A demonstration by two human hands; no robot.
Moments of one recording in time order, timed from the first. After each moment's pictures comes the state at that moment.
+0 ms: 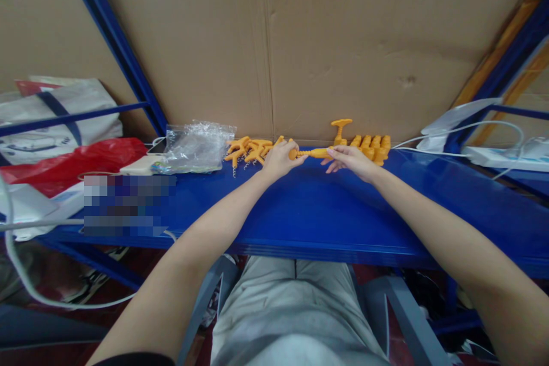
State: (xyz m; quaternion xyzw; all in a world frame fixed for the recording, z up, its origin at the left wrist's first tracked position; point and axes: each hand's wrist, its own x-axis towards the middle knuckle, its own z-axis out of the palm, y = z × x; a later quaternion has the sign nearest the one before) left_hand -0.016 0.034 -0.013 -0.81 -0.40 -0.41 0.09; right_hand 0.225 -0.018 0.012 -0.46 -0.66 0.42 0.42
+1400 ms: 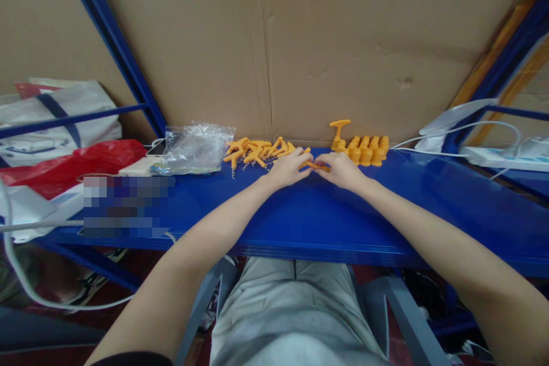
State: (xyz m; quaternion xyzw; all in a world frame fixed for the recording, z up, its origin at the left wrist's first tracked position) left_hand 0.000 -0.001 -0.004 -0.89 -0.35 -0.27 0.07; right_hand 0.202 -0.025 0.000 -0.44 -0.85 -0.07 0.26
